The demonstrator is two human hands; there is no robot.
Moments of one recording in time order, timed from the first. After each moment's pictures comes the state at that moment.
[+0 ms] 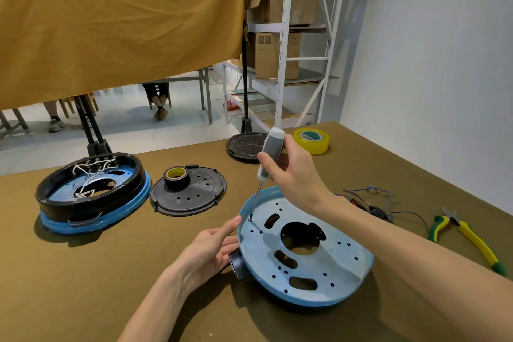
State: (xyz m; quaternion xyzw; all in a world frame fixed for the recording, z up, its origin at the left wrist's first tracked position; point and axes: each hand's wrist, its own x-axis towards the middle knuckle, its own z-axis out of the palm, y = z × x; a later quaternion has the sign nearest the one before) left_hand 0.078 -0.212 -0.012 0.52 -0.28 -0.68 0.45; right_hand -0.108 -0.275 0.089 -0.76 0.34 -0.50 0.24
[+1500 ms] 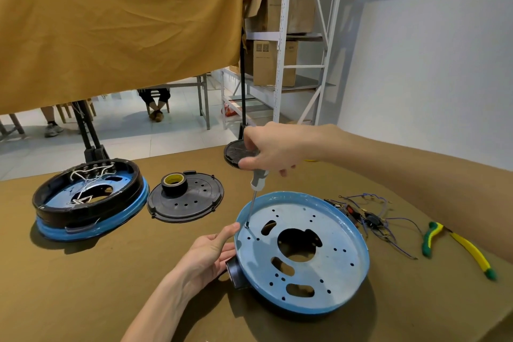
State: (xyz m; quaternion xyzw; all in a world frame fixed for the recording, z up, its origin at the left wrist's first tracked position) left_hand 0.073 -0.209 -0.008 0.51 -0.27 -0.67 0.47; right_hand -0.084 -0.289 0.201 -0.89 0.46 0.01 0.07
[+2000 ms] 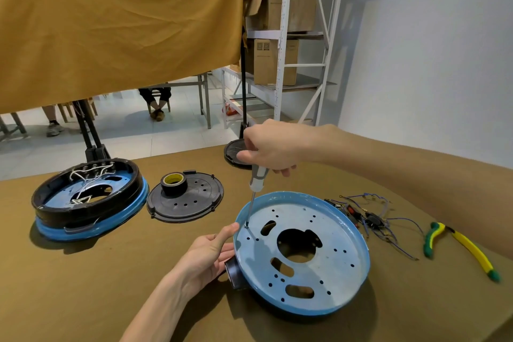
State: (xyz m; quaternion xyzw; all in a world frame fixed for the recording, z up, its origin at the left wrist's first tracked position) left_hand 0.076 -0.210 -0.013 0.50 -0.28 -0.67 0.47; right_hand -0.085 -0.292 0.199 -0.89 0.44 0.01 0.05
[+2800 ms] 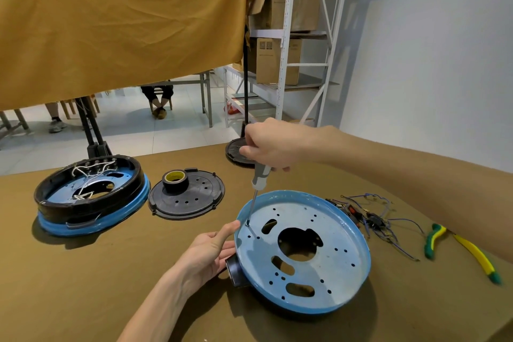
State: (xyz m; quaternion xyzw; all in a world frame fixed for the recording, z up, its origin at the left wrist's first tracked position) left_hand 0.076 -0.214 -0.018 0.51 -0.28 -0.67 0.47; right_hand -0.082 -0.295 0.195 -0.90 0.44 -0.01 0.02
